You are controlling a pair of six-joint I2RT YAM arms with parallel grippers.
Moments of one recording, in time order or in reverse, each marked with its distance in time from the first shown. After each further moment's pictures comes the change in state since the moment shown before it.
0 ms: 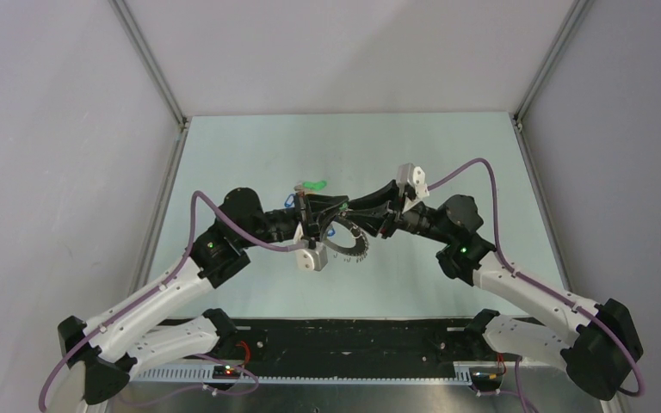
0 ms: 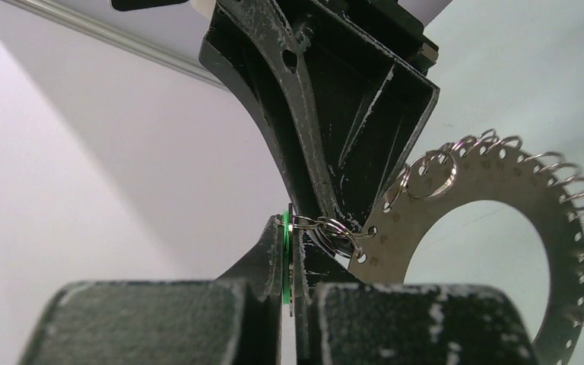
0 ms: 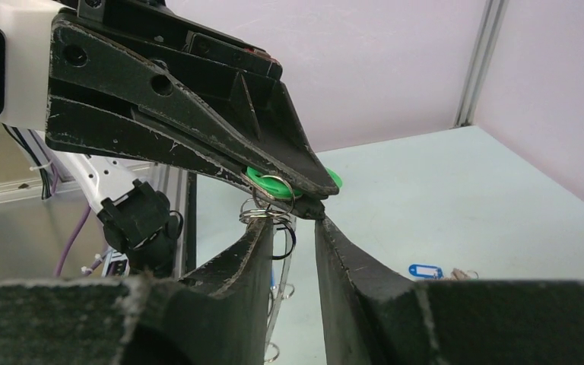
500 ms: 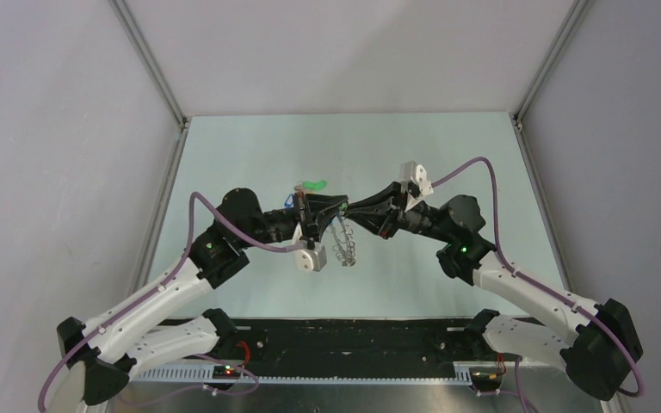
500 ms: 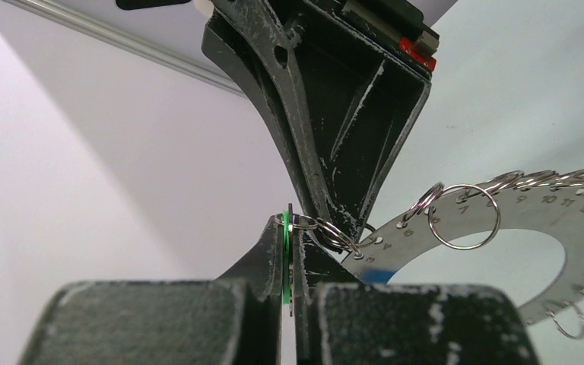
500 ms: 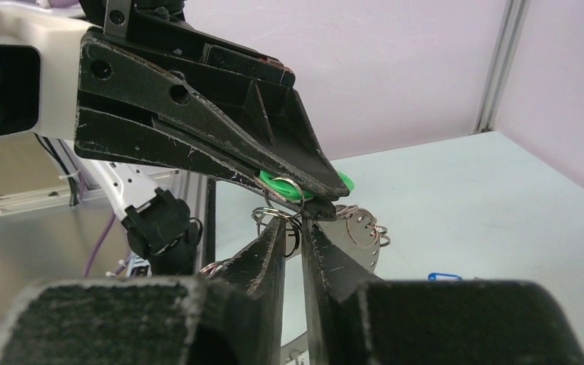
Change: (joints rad) left arm 0.000 -0.007 0.000 0.002 -0.001 0.000; right arm -0.002 0.000 0.000 0.035 -0.029 0.058
